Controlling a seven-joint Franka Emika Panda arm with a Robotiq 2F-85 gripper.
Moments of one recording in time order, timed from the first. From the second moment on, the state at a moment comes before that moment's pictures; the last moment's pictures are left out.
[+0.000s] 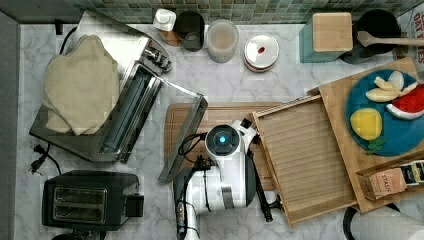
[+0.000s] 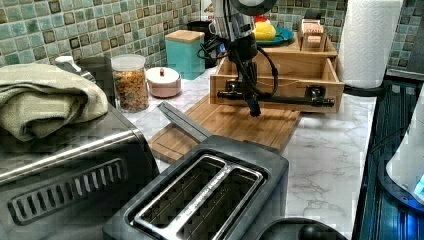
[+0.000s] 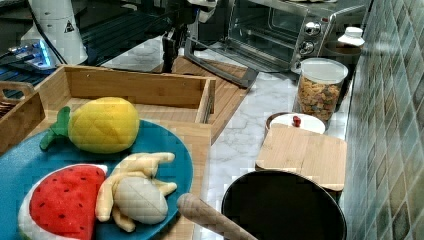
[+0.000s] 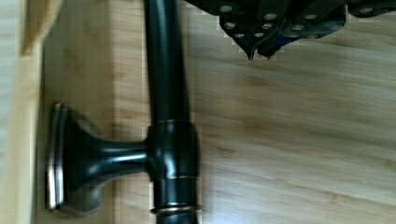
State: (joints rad) arm 0.04 0.04 -0.03 -2.49 -0.17 0.73 -0.86
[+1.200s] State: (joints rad) arm -0.05 0.18 -0.16 -2.29 -0.23 0.61 -1.35
